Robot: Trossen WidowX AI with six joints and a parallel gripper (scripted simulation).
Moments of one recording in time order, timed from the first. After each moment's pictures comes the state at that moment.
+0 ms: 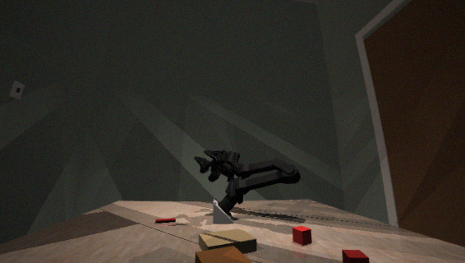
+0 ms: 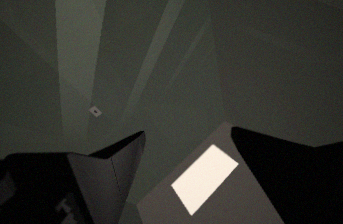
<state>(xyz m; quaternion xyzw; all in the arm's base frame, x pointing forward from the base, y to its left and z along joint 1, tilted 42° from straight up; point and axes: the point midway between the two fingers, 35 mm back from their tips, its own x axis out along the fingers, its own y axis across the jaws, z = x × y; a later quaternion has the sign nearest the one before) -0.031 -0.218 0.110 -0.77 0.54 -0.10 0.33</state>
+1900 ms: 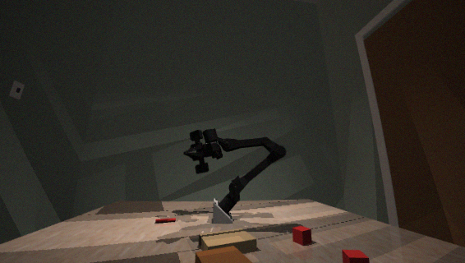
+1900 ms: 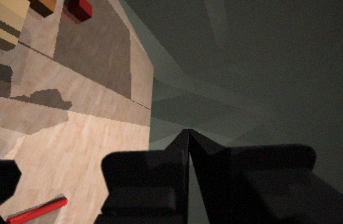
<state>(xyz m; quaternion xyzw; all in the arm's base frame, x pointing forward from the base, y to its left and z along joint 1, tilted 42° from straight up) 0.072 -0.276 0.089 -0.28 0.33 -0.13 0.89</state>
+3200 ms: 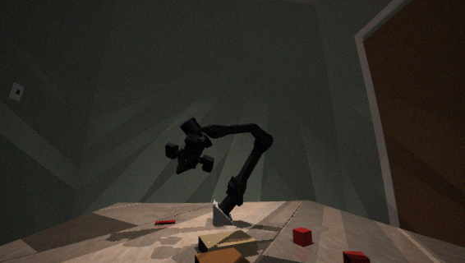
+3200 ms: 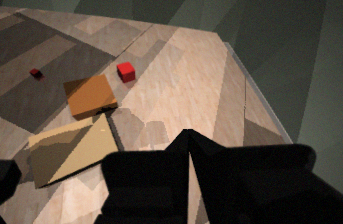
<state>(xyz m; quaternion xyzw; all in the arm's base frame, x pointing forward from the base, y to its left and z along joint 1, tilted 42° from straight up) 0.203 -0.254 0.048 0.22 0.40 -0.02 0.89</state>
